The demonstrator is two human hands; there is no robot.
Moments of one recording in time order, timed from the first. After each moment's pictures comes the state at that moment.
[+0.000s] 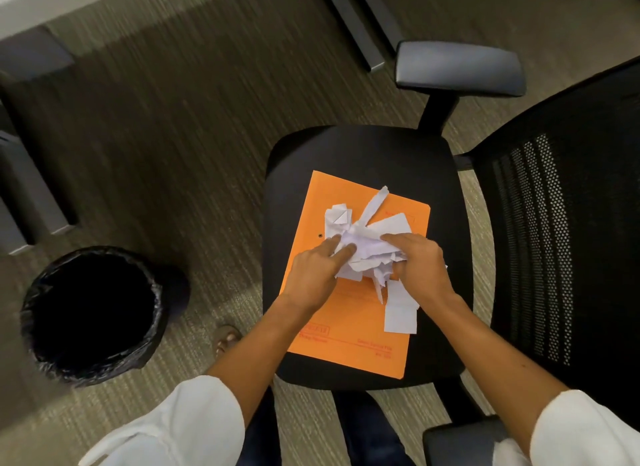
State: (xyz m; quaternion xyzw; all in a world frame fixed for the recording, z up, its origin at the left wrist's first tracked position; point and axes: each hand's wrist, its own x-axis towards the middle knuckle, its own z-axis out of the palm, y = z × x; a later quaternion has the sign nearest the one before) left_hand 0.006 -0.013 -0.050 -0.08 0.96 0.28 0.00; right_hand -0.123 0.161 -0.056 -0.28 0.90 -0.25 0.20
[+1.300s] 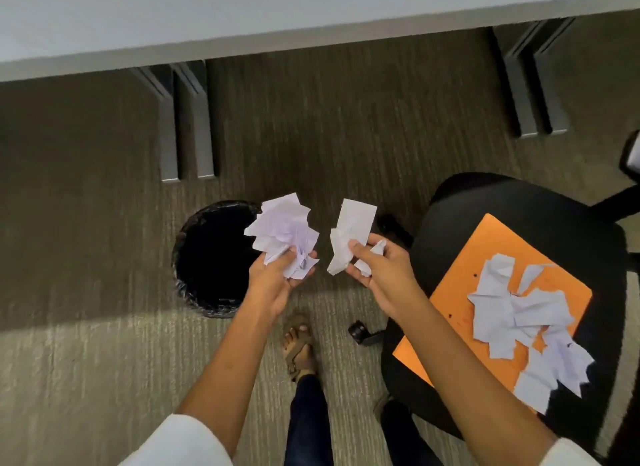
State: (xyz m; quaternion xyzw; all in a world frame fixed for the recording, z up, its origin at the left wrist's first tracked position) left_hand 0.245 -0.195 -0.054 -0.57 0.20 0.76 -0.26; right_hand 0.081 -0.107 -0.002 0.04 0.63 -0.54 0.55
